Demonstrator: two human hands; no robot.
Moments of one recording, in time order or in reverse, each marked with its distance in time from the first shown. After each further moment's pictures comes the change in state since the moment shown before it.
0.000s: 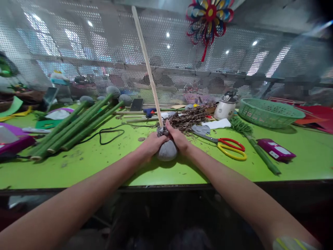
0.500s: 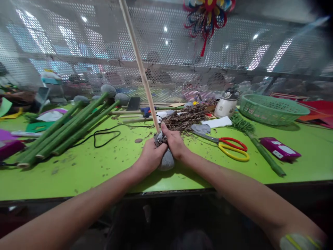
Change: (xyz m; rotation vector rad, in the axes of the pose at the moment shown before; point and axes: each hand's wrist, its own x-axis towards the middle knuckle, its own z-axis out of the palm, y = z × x) left_hand -0.017 0.001 0.015 0.356 0.123 0.248; right_hand -0.009 0.002 0.014 -0.288 0.174 -0.260
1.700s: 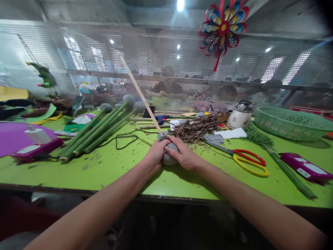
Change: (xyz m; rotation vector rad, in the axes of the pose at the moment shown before) left_hand 0.018 -0.022 -0.024 -0.528 0.148 -0.337; right_hand -0.007 0.012 0.002 -0.379 -0.298 -0.309
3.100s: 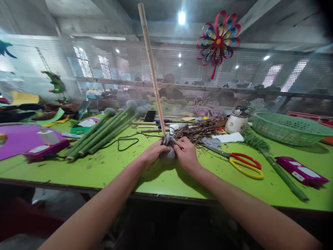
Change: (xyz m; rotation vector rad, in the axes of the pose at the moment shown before) left_hand -0.004 0.014 -0.019 0.202 -0.281 0.084; right_hand -0.002 -0.012 0.000 -0.135 0.418 0.029
